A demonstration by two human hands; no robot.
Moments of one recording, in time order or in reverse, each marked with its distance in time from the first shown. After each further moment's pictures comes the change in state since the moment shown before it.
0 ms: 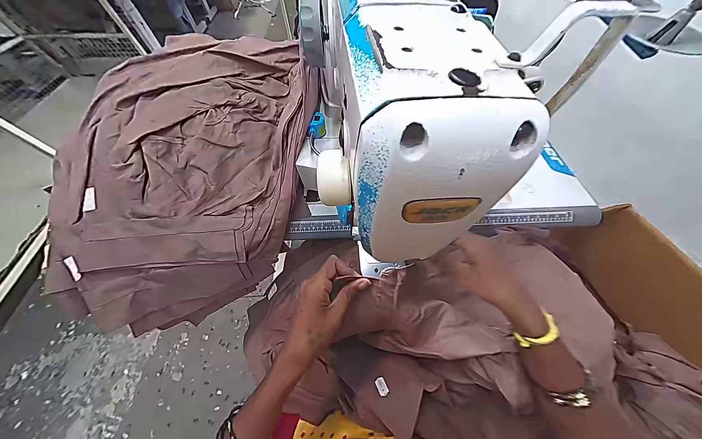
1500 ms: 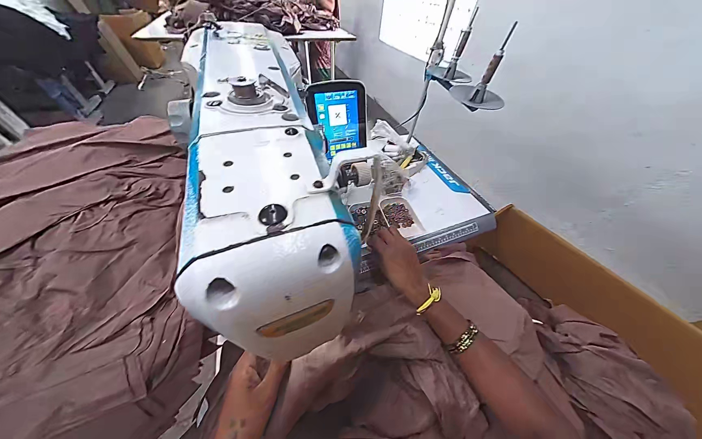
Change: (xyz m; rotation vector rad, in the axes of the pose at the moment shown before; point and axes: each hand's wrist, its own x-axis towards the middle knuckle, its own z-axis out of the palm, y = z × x) left_hand 0.021 0.010 0.007 0.032 0.031 -0.328; right_hand 0.054 0.095 0.004 -0.802 0.348 -0.080
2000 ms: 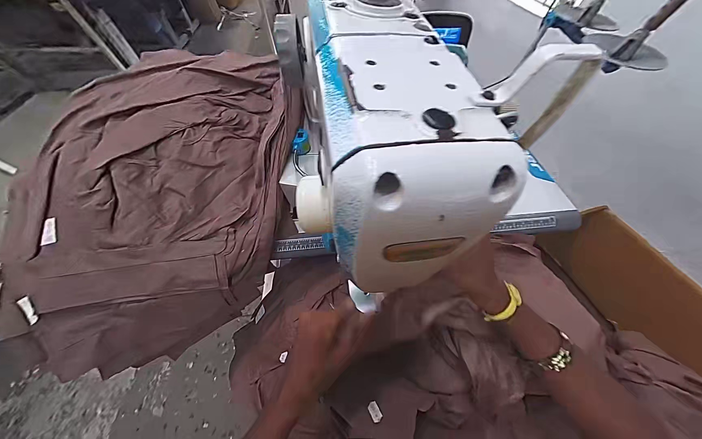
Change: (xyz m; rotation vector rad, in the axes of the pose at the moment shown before) left_hand -0.021 -0.013 0.009 0.292 0.109 0.563; right_hand -0.002 -0.068 -0.071 0.346 0.166 -0.144
